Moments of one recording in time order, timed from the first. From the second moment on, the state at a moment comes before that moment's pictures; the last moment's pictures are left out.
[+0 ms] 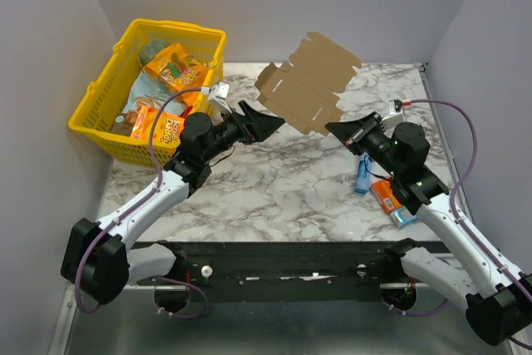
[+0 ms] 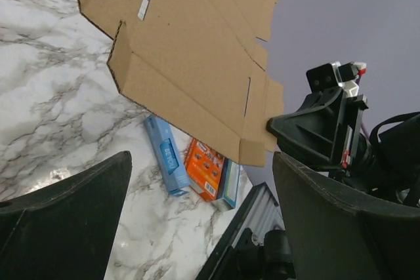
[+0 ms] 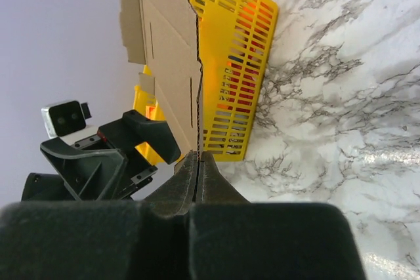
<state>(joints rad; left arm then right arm) -0.52 1.17 0.78 0.42 0.35 -0.88 0.41 0.89 0.76 0.02 -0.15 1.07</state>
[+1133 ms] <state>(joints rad) -0.54 1.32 0.95 0.43 0.39 -0.71 0.41 0.80 0.70 -0.06 -0.17 0.86</state>
